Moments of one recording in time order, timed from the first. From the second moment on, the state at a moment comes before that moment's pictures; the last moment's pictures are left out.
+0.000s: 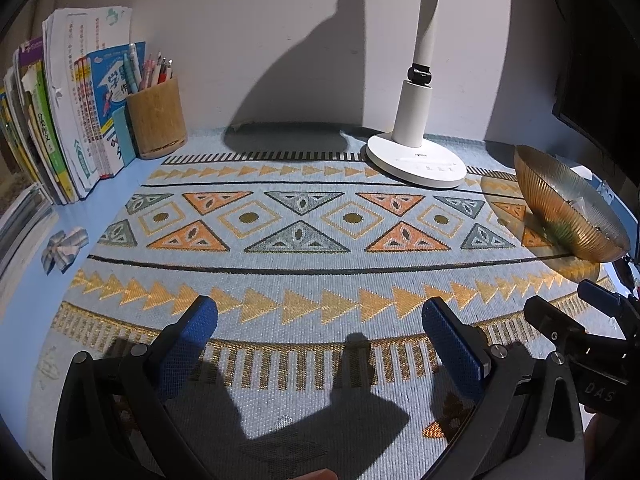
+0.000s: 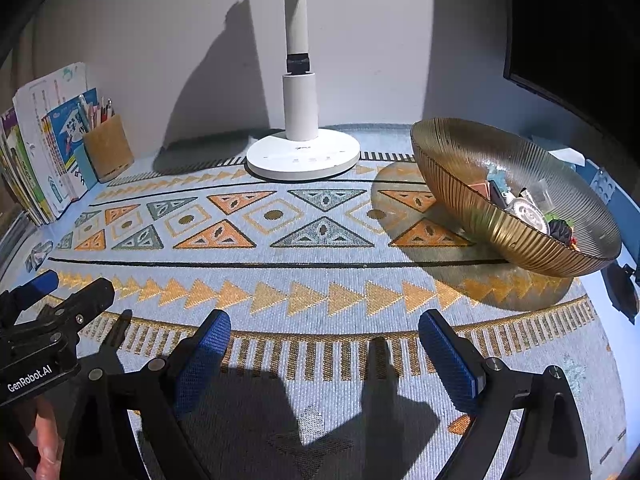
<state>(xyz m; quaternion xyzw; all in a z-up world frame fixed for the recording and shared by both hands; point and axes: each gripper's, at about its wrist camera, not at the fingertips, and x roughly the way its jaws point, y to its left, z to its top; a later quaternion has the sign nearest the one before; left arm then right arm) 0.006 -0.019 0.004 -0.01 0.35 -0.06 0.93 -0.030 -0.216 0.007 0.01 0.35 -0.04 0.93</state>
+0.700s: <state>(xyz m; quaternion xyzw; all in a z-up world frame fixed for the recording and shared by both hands) 0.006 -0.019 0.004 0.00 0.35 -0.06 0.93 -0.031 -0.218 0.009 0.00 0.35 -0.04 0.94</state>
